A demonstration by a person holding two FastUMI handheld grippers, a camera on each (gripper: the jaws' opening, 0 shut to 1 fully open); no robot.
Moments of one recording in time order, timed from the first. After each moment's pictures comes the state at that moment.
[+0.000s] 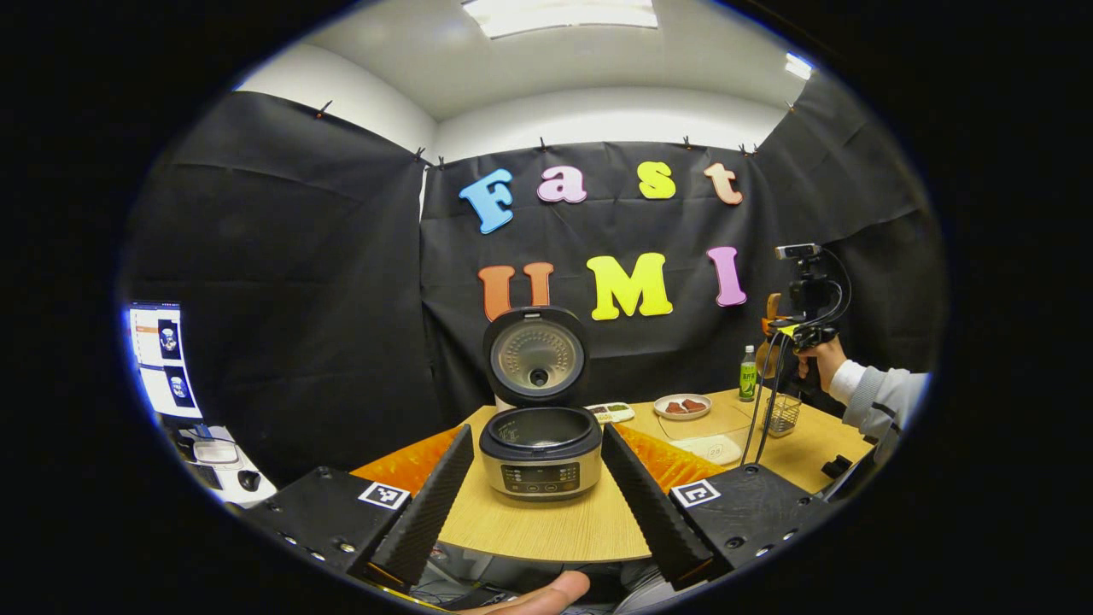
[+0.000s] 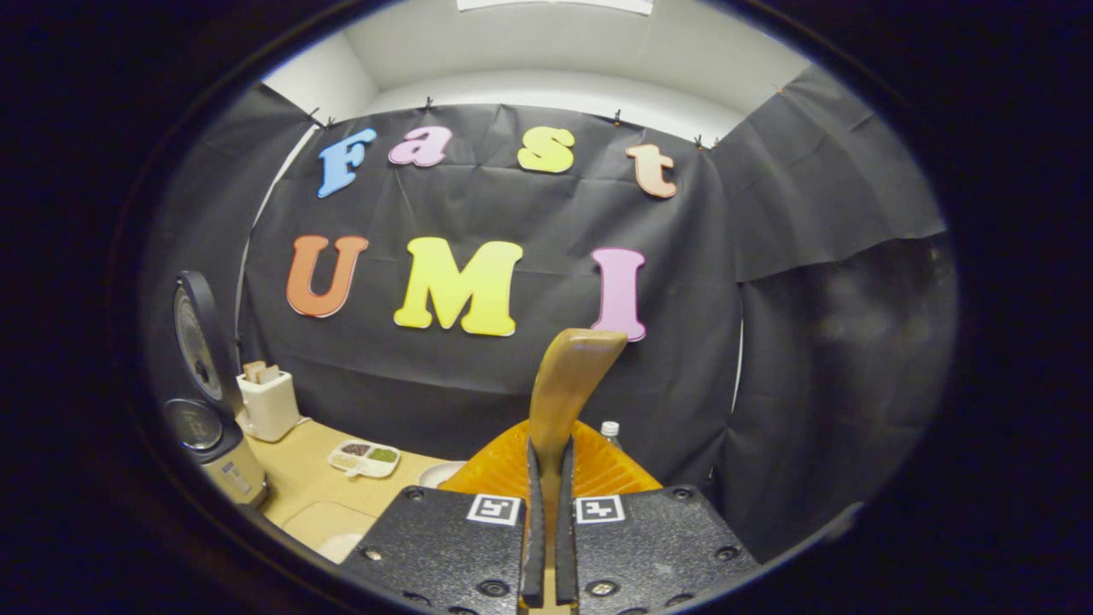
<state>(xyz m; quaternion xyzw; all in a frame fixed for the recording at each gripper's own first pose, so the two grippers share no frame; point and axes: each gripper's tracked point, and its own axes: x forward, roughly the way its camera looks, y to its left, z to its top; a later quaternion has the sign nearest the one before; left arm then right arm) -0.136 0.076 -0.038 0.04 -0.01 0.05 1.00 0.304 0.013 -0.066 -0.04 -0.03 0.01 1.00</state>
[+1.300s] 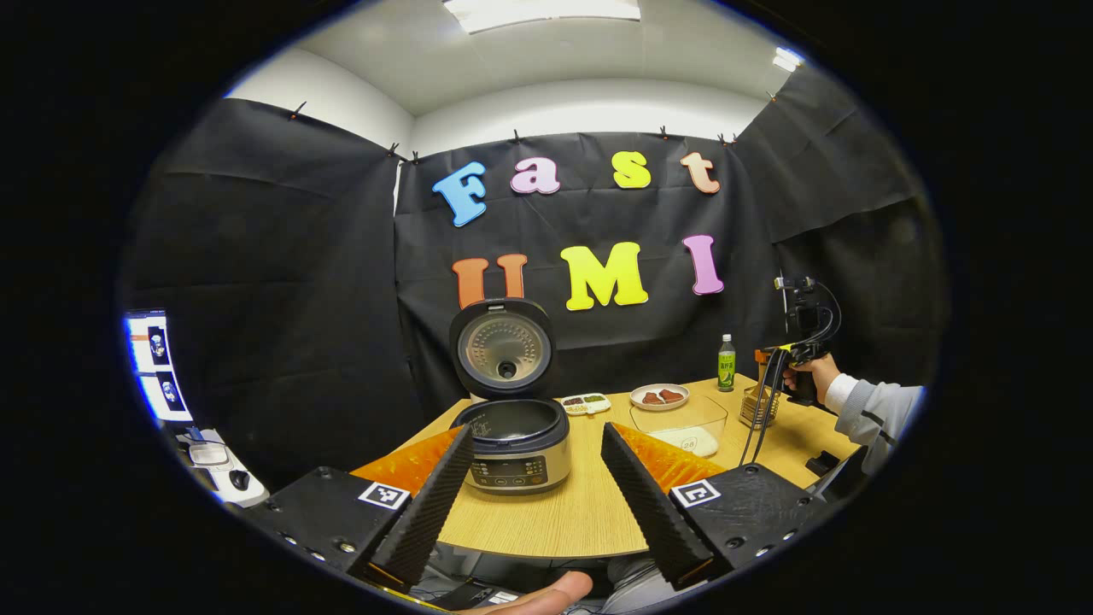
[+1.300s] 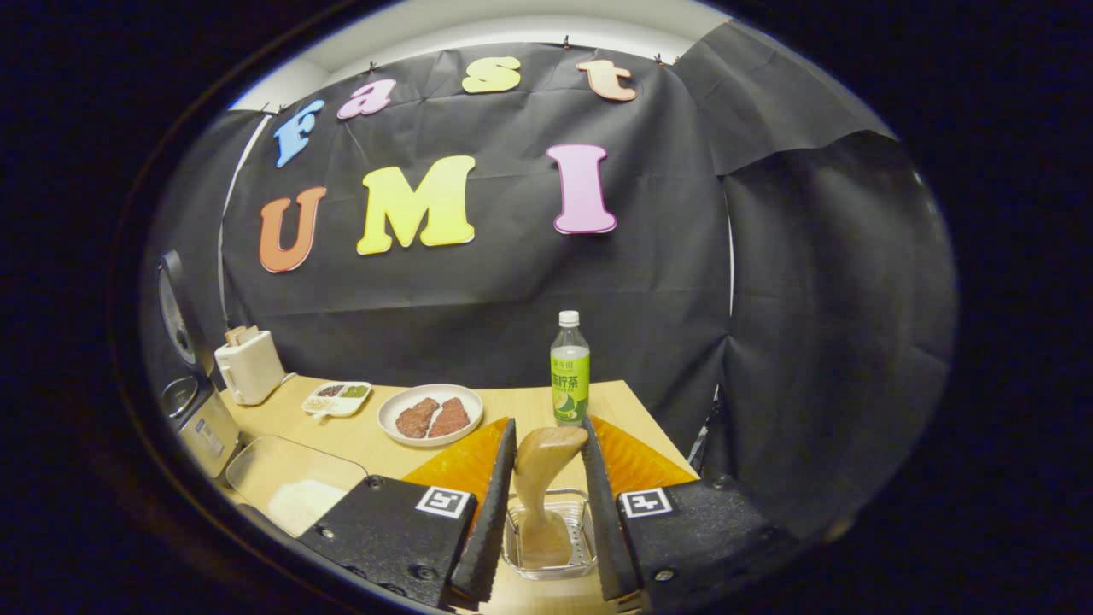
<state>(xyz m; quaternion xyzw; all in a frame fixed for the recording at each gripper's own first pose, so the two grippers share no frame) -0.131 0.032 -0.045 0.06 0.01 0.02 1.00 0.324 -0.057 -0.174 0.03 0.10 0.02 0.99</state>
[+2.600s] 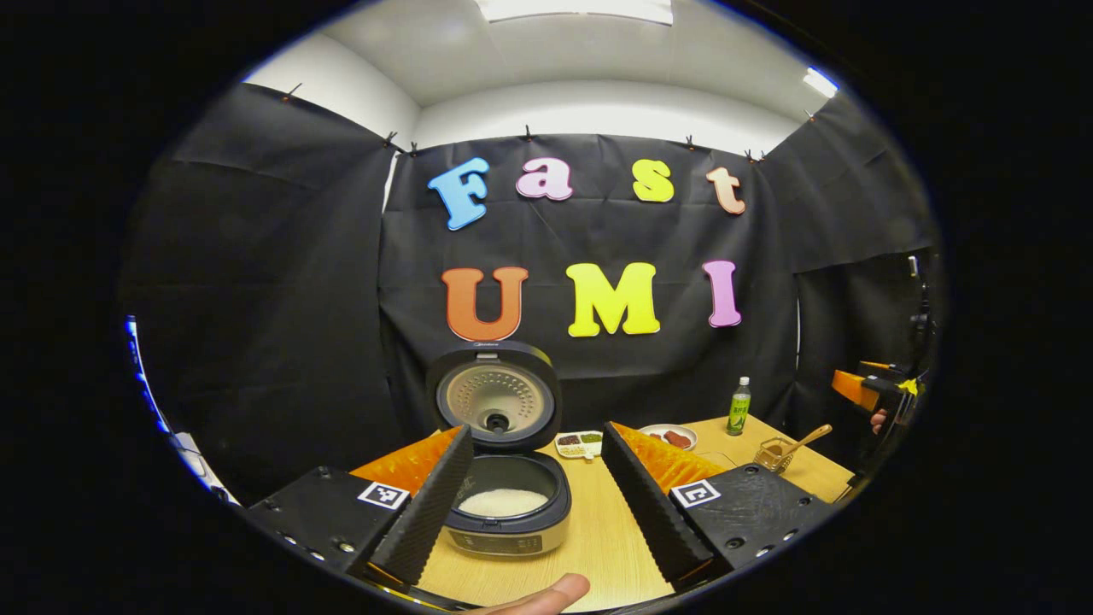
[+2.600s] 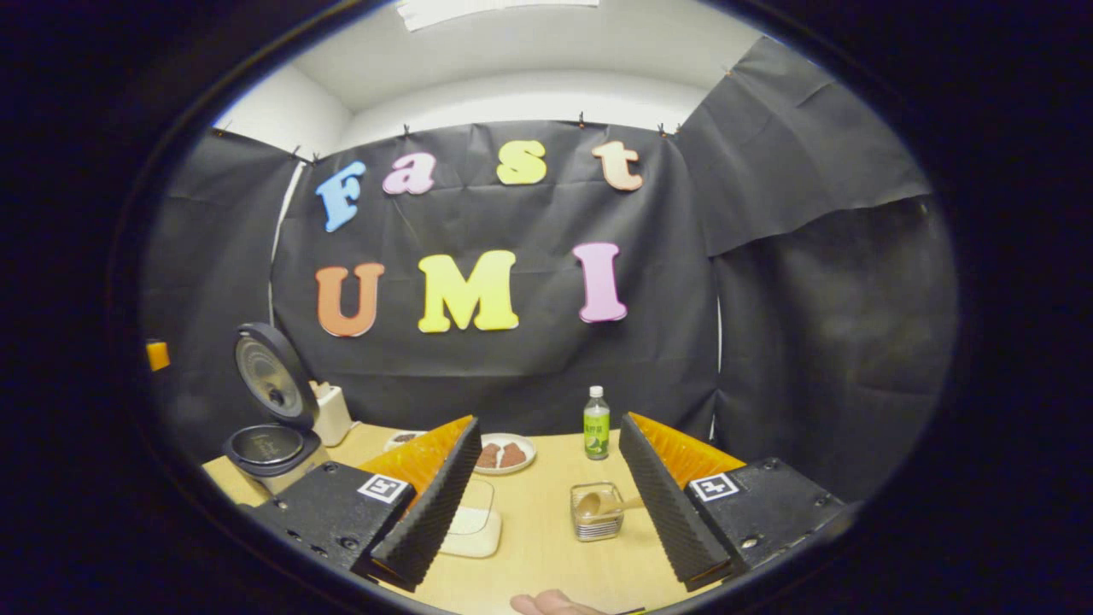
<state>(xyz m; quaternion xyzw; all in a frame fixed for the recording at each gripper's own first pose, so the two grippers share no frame) 0.016 0.047 0.031 0.02 0.00 0.00 1.00 0.100 -0.004 -0.039 0.03 -0.02 0.04 1.00</state>
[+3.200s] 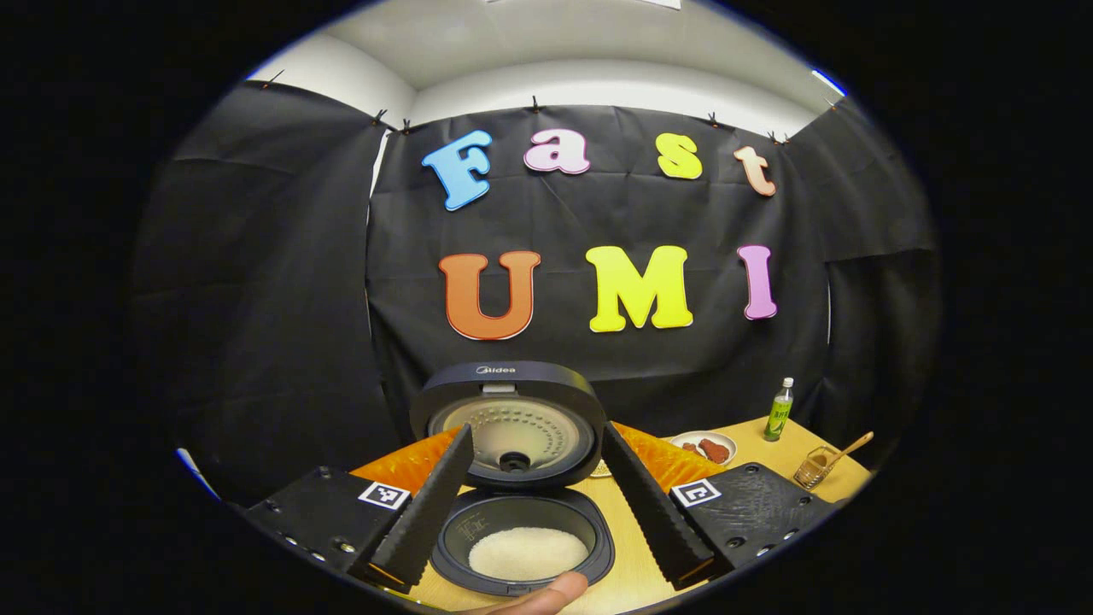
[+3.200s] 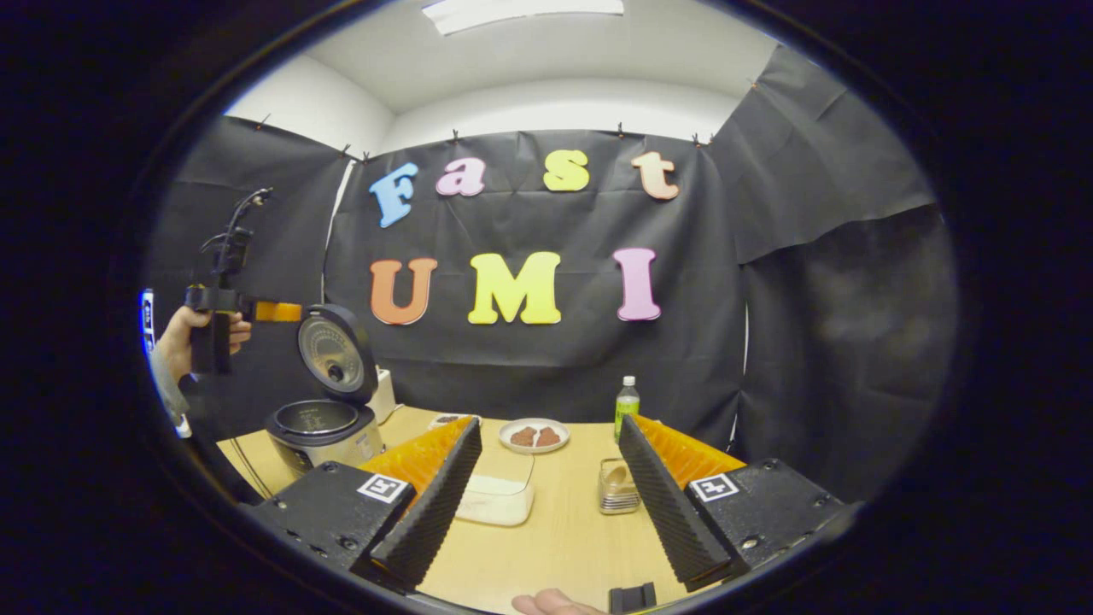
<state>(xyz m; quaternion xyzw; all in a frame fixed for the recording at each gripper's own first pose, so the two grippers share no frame) 0.156 0.093 0.041 0.01 0.03 0.02 1.00 0.031 0.024 -0.080 0.01 -0.01 0.11 0.99</state>
